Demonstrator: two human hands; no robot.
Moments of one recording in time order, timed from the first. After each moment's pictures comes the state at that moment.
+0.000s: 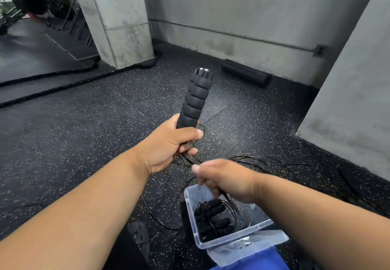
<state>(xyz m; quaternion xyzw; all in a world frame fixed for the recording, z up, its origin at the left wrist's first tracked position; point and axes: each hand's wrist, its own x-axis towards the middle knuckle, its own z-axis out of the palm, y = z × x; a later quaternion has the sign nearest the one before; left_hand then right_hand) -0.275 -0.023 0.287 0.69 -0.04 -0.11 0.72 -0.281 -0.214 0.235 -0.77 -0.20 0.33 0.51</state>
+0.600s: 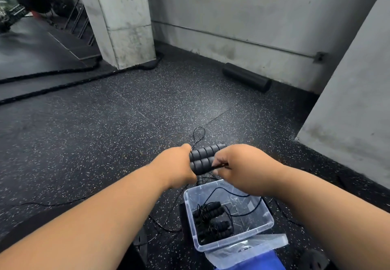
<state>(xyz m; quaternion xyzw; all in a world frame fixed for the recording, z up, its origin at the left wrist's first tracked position) -0.276 -0.023 0.240 0.98 -0.03 -0.09 0.15 -0.280 -0.234 0.286 -0.94 -0.31 0.07 0.15</state>
